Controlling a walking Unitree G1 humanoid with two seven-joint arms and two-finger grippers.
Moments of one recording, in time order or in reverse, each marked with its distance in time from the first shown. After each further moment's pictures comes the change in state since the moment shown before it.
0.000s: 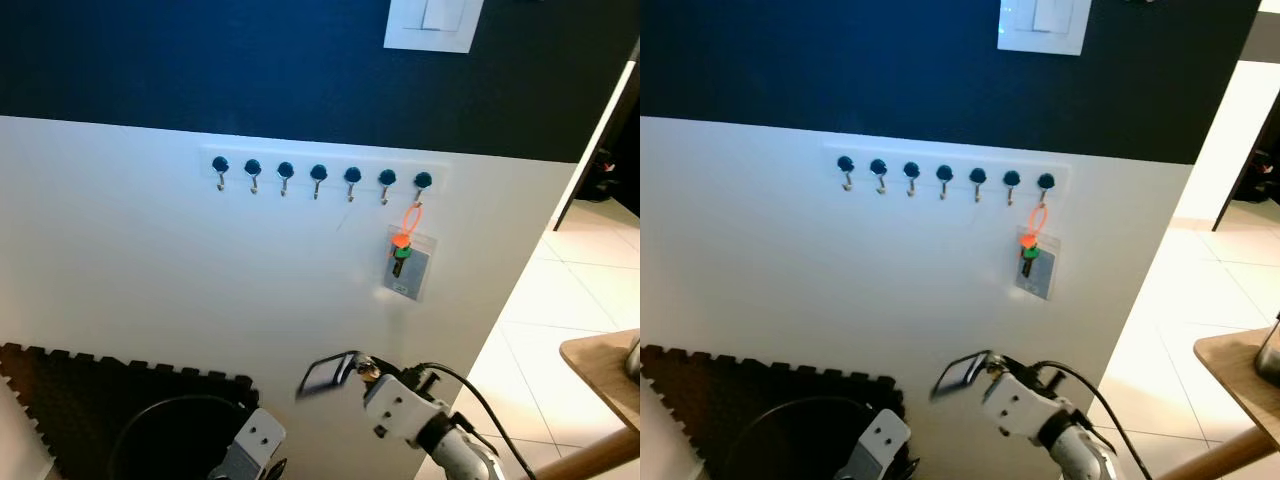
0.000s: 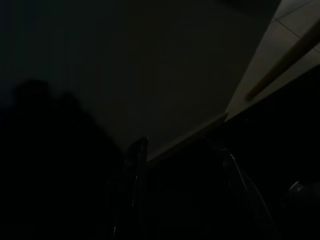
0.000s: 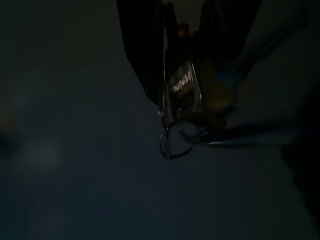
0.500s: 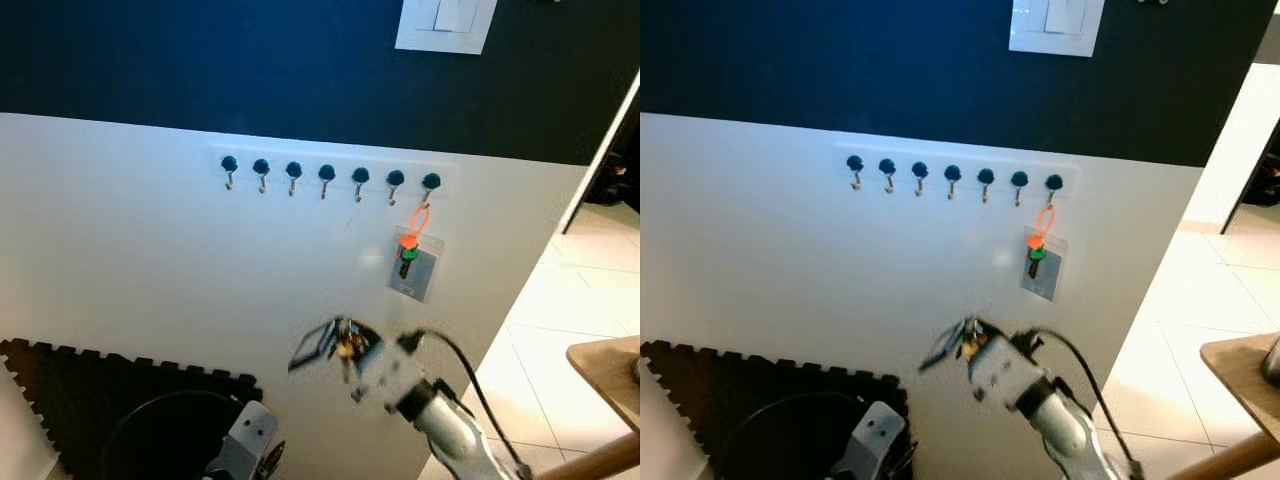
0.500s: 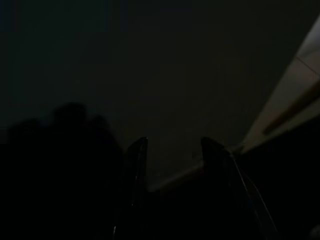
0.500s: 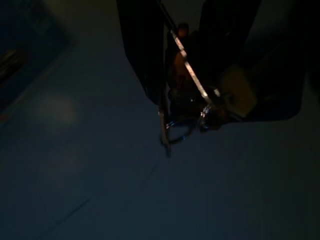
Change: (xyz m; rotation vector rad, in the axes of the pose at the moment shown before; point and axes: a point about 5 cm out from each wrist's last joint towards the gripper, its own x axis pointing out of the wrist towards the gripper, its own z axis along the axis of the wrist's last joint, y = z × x) left arm 0.000 0.006 0.012 -0.030 -0.130 0.104; right arm 0.033 -0.039 0.046 0.252 -0.182 -0.137
